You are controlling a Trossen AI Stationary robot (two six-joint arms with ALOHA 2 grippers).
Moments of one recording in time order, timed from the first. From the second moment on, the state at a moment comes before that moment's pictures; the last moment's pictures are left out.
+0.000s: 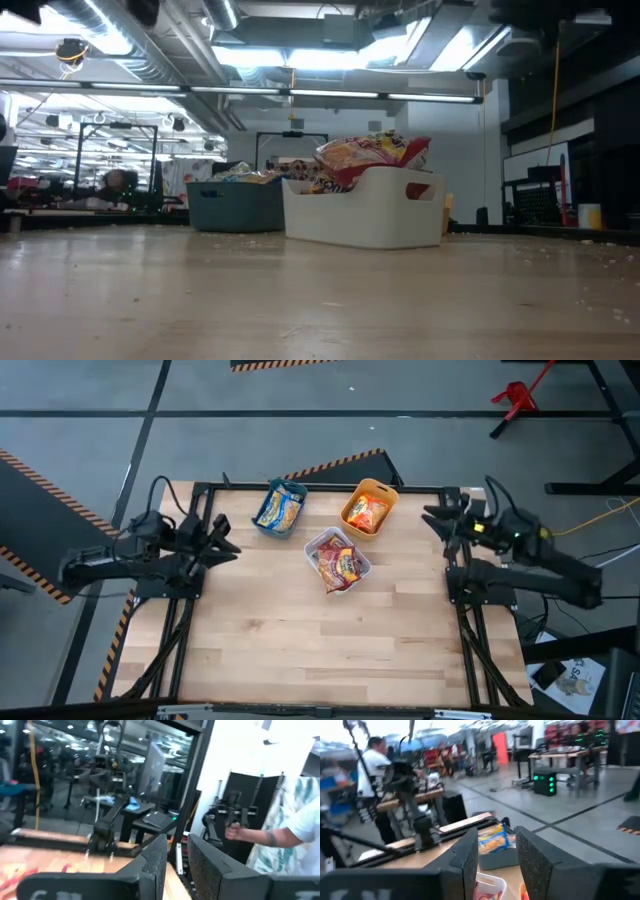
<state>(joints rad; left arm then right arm) 0.21 0.36 0.48 0.14 0.44 -0.37 -0.30 0.39 0.67 -0.25 0.05 0.17</state>
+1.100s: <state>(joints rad) -0.13 0.17 0.01 0.26 0.21 -0.38 -0.05 0.07 0.01 0.05 0.20 0.45</state>
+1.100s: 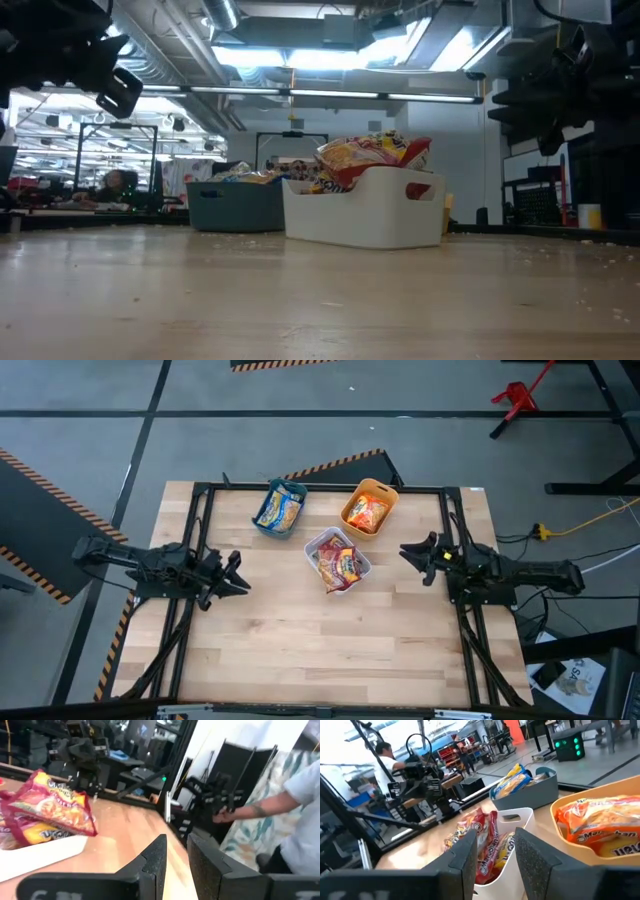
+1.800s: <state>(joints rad) -0.19 0.18 0.01 0.14 0.14 -0.40 -0.05 0.12 0.01 0.02 -0.04 0.47</state>
